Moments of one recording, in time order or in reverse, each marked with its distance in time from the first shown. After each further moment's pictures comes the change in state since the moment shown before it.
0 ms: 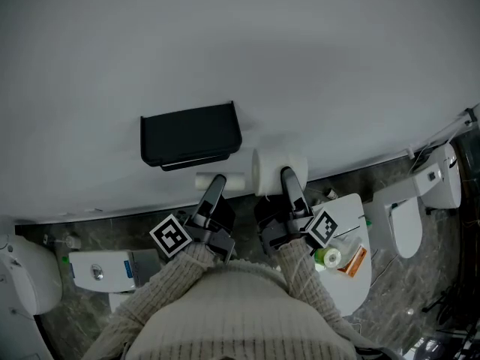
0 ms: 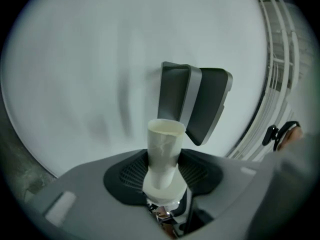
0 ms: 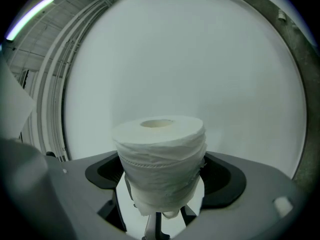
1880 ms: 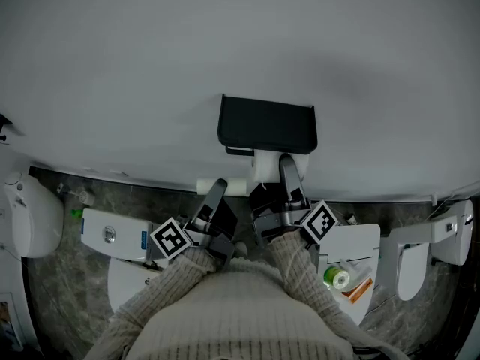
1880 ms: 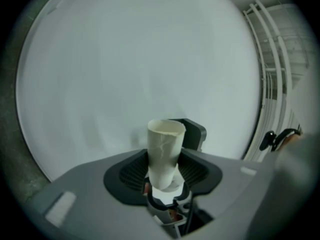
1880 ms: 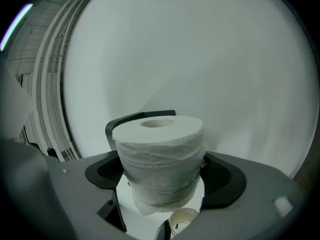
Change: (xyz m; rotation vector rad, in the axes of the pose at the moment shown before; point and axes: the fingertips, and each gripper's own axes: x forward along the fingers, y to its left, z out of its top) left arm -0.083 -0.013 0.047 0.044 -0.245 0.038; right arm 0.066 0.017 -0.092 0.064 0.195 0.094
